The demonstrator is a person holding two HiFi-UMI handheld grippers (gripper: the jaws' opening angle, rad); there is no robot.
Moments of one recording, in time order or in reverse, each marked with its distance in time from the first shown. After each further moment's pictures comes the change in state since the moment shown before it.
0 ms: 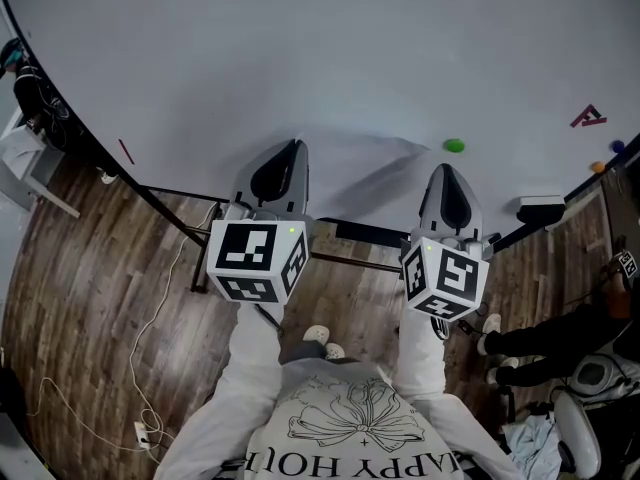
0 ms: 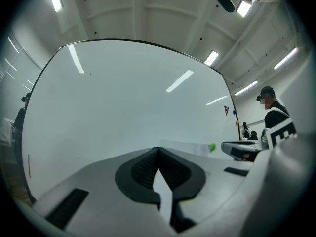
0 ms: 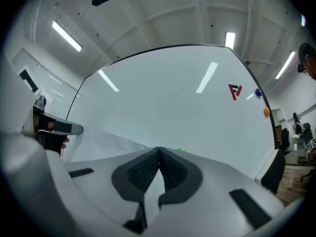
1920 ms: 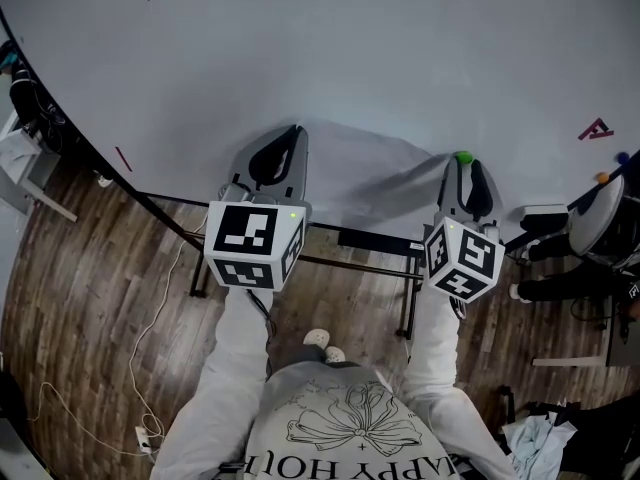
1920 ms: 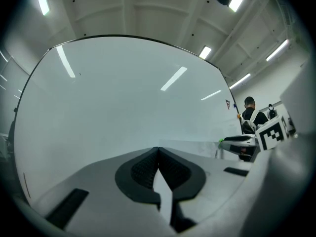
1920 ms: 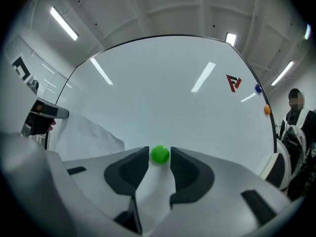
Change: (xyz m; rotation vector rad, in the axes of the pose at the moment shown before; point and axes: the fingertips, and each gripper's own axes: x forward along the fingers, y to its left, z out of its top) left arm 0.031 0.021 0.012 0.097 0.013 -0.038; right arm 0.040 -0.042 -0.016 -0.036 0.045 -0.094
